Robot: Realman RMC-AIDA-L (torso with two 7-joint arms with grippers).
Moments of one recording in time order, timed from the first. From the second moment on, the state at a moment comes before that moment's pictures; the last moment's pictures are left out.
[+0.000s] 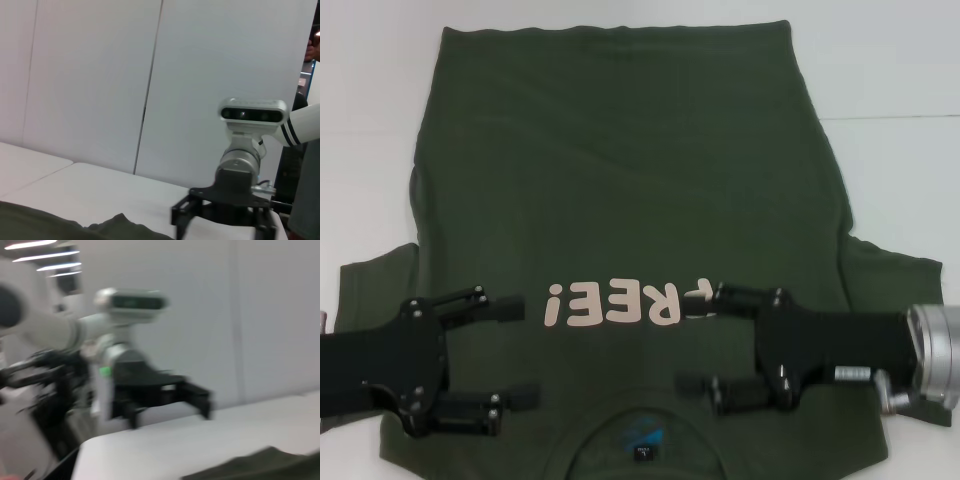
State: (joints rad) left arm -0.46 -2.14 0.37 0.87 2.17 2.06 -1.26; right arm 0.48 2.10 -0.98 -0.58 -1.72 -1.66 1.17
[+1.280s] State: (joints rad) left arm -0.54 -2.14 0.37 0.82 2.17 2.04 -1.27; right arm 0.41 2.09 -0.84 -1.43 -2.47 -1.70 2.48
